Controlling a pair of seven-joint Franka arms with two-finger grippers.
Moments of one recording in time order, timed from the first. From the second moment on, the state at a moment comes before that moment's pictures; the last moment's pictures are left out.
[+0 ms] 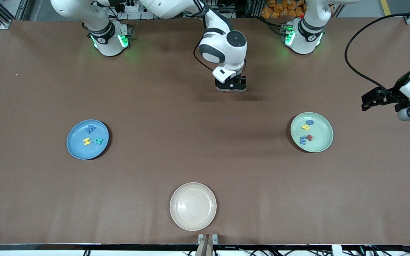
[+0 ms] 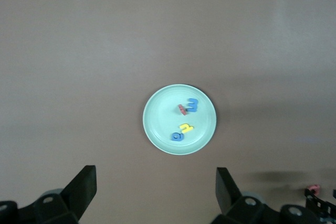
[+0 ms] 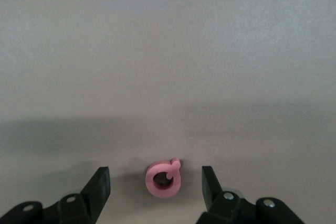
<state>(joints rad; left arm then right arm) -0.17 0.09 0.07 -1.52 0.03 1.61 -0.01 1.02 0.76 0.13 -1.54 -0.14 2.30 1.27</state>
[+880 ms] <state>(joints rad) -0.15 0.12 0.04 -1.51 0.04 1.61 -0.02 1.04 0.80 0.12 -1.54 -0.17 2.35 1.29</state>
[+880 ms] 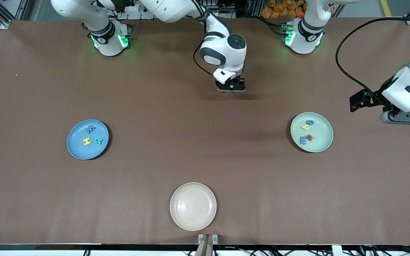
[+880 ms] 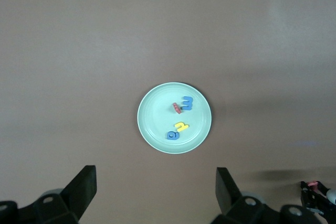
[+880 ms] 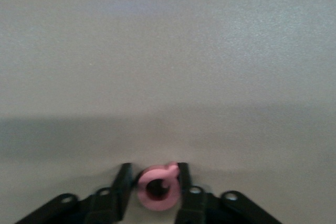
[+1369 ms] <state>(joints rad) -0.04 0.12 -0.07 -1.49 0.04 1.61 -0.03 1.03 0.79 0.12 -1.54 -0.18 2.32 1.28</state>
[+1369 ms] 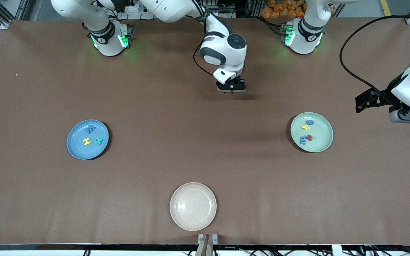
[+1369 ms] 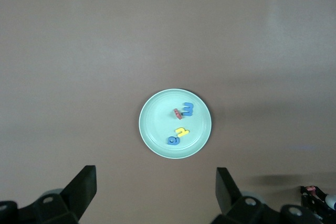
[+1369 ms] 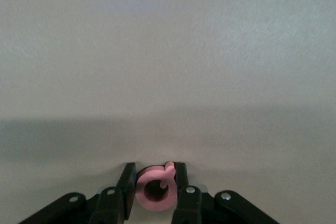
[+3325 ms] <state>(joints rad) 0.12 0.06 -0.23 -1.47 0.04 1.60 -0.07 -0.08 0.40 0.04 -1.99 -0.09 2.23 0.08</state>
